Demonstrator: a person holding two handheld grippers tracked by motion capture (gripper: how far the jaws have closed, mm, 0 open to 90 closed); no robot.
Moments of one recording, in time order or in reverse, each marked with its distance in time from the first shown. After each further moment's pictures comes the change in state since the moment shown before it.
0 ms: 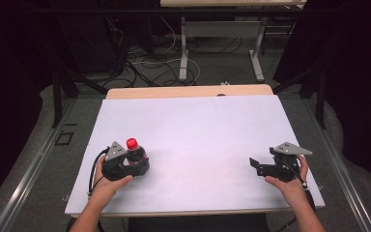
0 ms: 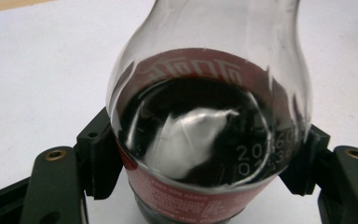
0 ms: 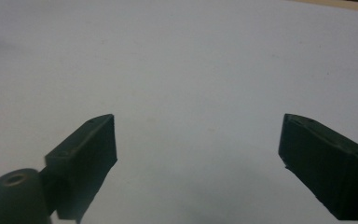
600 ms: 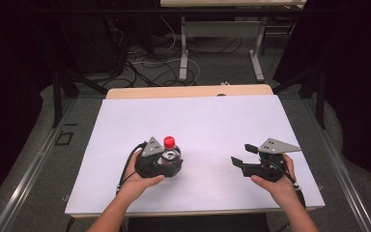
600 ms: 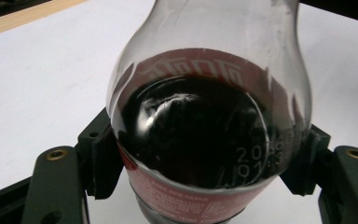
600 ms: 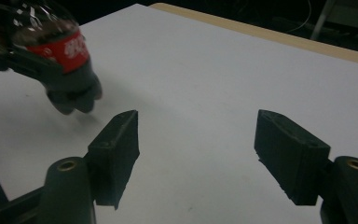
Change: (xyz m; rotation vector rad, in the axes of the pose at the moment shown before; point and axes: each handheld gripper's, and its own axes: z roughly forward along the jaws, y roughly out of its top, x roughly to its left) left arm -0.086 0.056 0.037 0.015 -0.162 0.111; right arm 0.061 0.045 -0.015 -0.062 0.213 -0.126
